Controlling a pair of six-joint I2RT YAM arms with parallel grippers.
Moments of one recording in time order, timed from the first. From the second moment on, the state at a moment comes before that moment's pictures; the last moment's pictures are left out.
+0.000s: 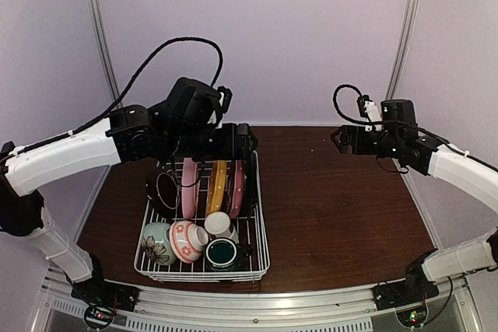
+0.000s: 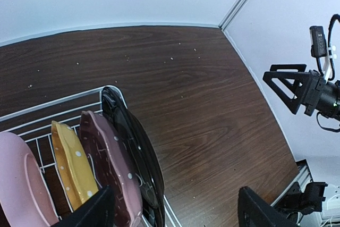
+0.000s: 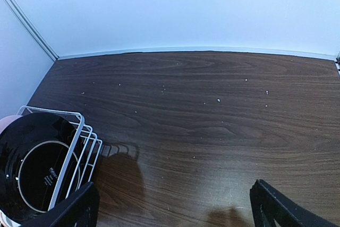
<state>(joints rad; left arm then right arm) -1.07 1.51 1.49 -0.55 -0.30 -0.66 0.39 1.20 0.96 -0.24 -0.04 0.29</state>
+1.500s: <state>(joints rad) -1.07 1.72 1.52 -0.58 -0.27 -0.89 0.39 1.13 0.88 -0.22 0.01 0.29</state>
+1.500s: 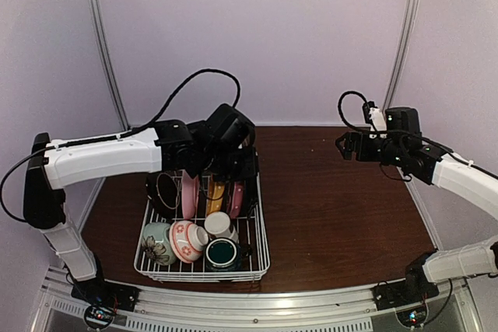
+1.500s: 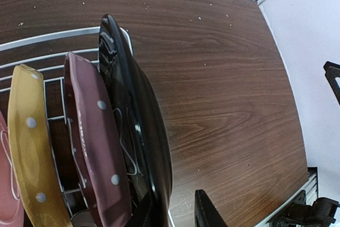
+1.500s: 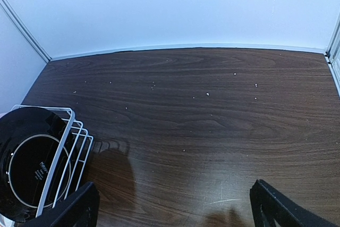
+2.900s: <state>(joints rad) -1.05 1.56 1.35 -0.48 -0.16 -0.78 0.39 1.16 0.86 -0.18 -0.02 0.32</state>
